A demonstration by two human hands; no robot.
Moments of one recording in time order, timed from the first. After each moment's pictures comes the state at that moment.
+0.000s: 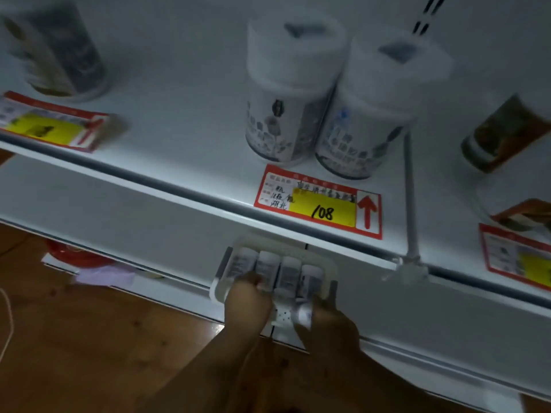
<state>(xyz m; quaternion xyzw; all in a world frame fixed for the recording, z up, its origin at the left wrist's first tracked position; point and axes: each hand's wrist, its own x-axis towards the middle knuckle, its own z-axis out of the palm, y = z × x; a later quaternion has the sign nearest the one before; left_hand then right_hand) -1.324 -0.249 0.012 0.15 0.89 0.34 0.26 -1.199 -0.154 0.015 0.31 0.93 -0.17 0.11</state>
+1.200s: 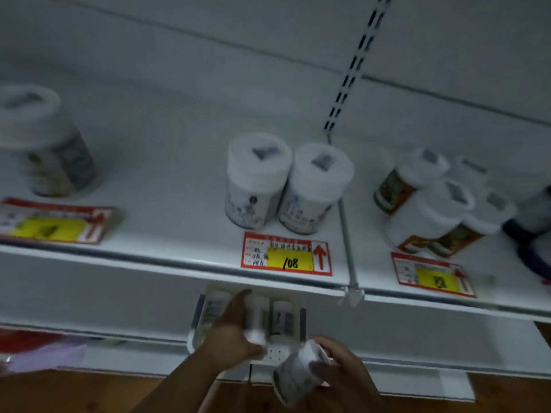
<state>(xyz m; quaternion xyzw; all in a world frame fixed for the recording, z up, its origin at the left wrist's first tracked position) -1.358 -0.254 0.017 0.36 0.78 0.33 0.40 -1.154 -0.166 0.107 0.50 0.62 -0.60 0.00</state>
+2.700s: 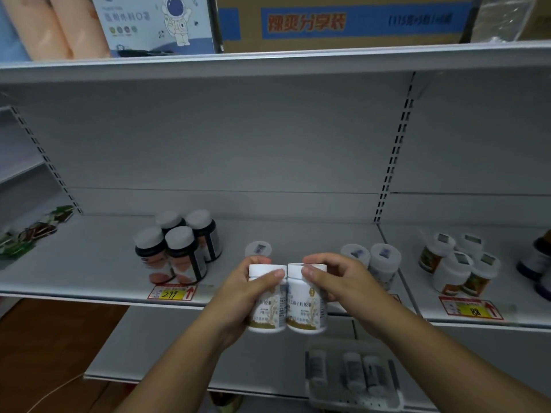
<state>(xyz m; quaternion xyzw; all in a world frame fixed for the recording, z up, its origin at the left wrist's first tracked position) -1.470 -0.404 0.381 0.25 0.57 0.65 0.43 -1.330 -0.274 0.390 0.23 0.70 -0.65 -0.20</state>
